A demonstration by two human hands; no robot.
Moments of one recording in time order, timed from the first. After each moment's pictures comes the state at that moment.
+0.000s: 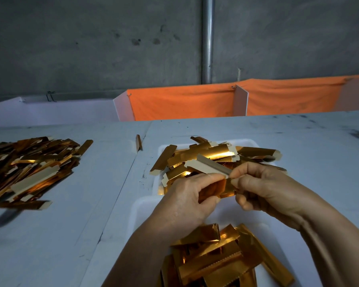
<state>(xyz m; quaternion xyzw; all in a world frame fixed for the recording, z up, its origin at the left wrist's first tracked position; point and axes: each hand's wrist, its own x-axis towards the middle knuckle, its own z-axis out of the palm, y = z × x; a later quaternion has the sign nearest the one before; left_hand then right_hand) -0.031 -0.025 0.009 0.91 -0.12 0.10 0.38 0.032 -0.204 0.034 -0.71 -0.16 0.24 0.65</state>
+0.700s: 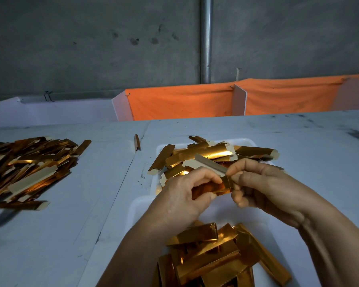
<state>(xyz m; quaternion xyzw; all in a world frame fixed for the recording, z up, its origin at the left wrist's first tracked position) -0.033 -0.020 0.013 0.89 -0.11 0.09 0.44 0.032 -0.207 0.033 -0.67 -0.20 0.24 0.68</state>
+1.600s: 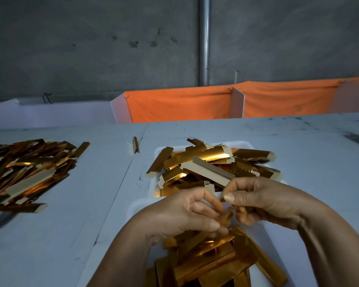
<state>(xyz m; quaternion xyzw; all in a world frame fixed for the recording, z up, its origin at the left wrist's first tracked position) -0.029 -0.010 0.010 0.75 -0.12 -0.21 0.62 0.041 -0.216 0.029 -0.71 -0.20 0.37 0.57</state>
